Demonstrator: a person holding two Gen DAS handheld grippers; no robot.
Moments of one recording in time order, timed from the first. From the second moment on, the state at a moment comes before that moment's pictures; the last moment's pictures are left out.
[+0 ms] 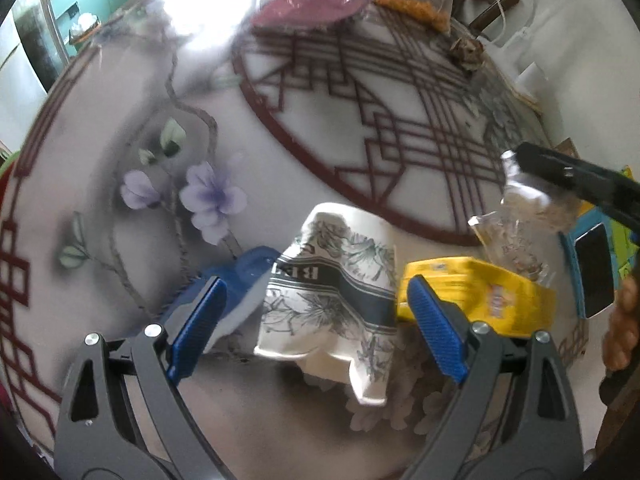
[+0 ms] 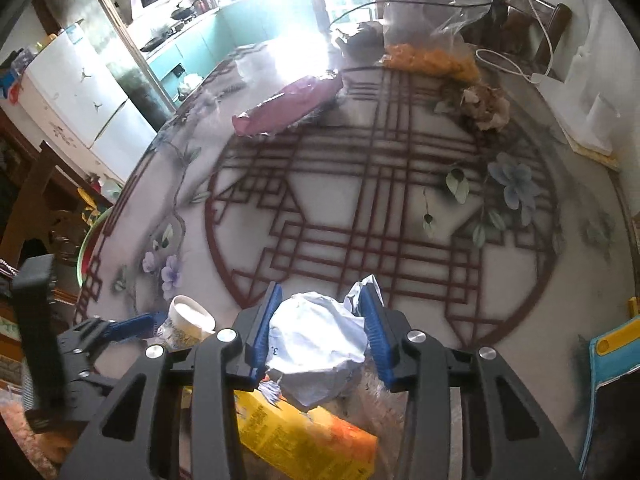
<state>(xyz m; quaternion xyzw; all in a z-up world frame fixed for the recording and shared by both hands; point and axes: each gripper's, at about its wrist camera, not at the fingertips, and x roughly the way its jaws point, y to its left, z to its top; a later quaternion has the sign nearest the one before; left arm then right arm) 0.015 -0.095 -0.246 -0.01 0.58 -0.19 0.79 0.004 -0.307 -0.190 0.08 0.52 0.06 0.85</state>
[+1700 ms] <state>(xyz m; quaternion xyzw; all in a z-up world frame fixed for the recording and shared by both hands) 0.063 0.251 -0.085 -0.05 0.37 0.02 0.93 0.065 0.071 -0.097 0.04 0.41 0.24 0.88</state>
